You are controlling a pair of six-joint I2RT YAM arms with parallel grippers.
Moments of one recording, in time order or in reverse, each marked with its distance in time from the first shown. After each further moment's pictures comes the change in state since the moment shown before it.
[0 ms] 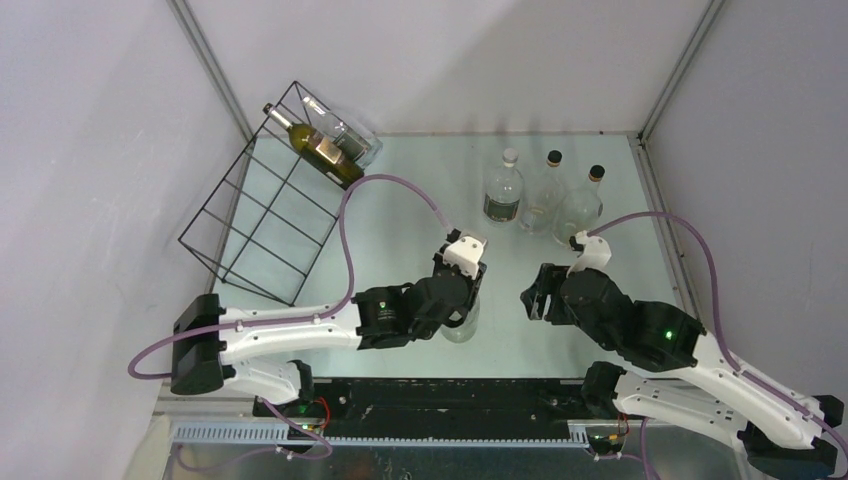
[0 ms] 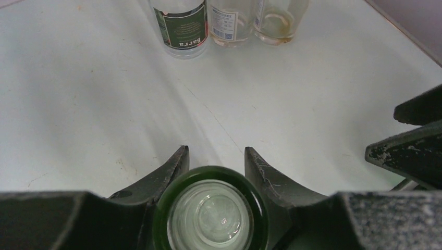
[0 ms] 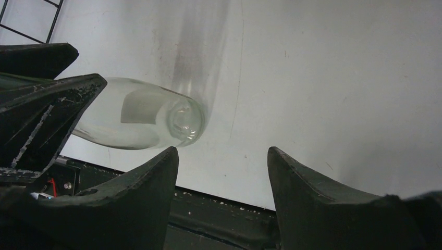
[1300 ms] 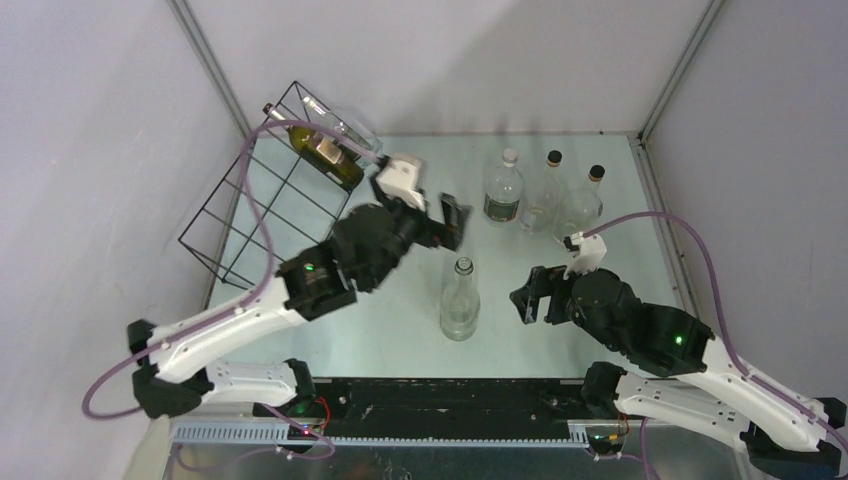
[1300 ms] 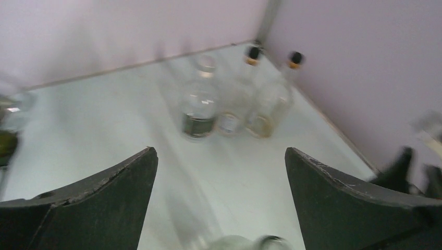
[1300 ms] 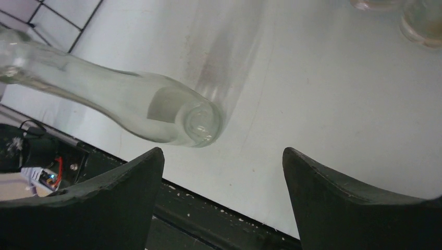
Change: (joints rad) left arm 0.133 -0.150 0.268 -0.094 0.111 0.058; right arm 0.012 -0.040 0.000 0.085 -0.053 -0.163
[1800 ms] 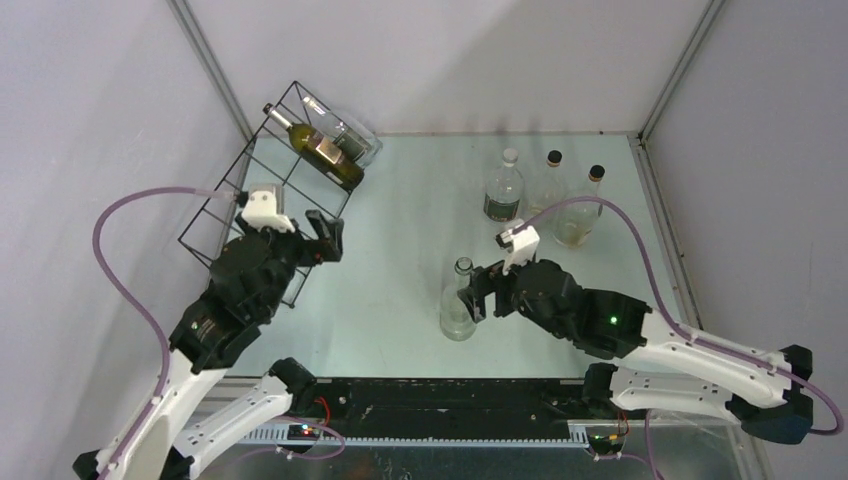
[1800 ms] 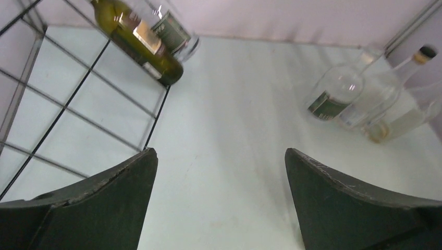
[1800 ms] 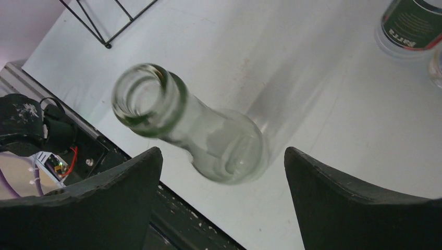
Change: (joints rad) left arm 0.544 -0.509 -0.224 -0.366 0.119 -0.032; right arm 0.139 0.238 0.026 0.331 -0.018 -0.170
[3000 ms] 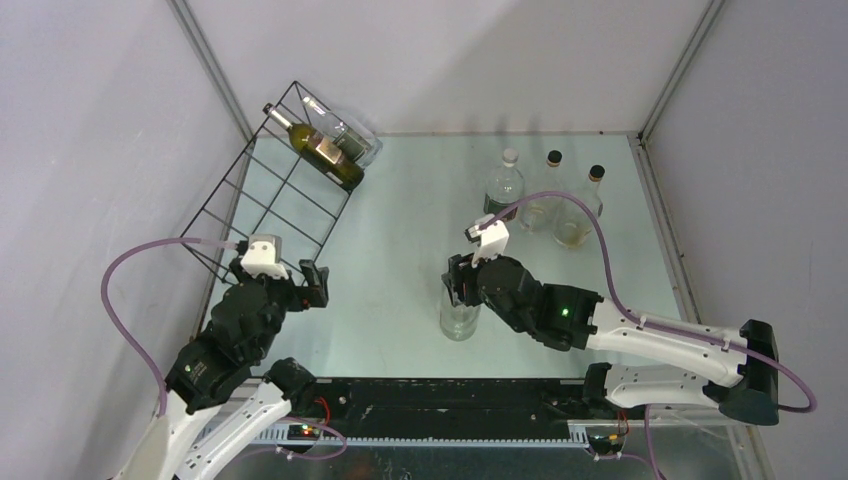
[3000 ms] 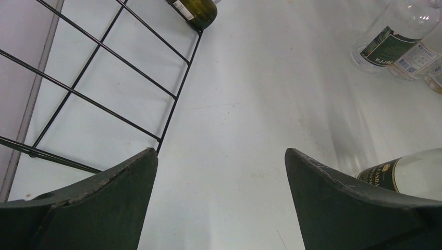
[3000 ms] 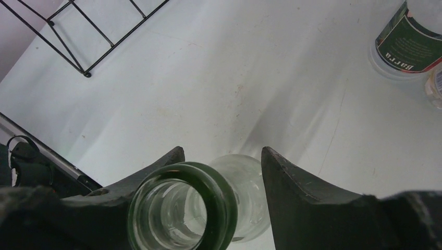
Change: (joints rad) left arm 0.004 -0.331 -0.259 -0.232 -0.037 0.023; right arm 0.018 0.231 0.005 0.235 0.119 -0.020
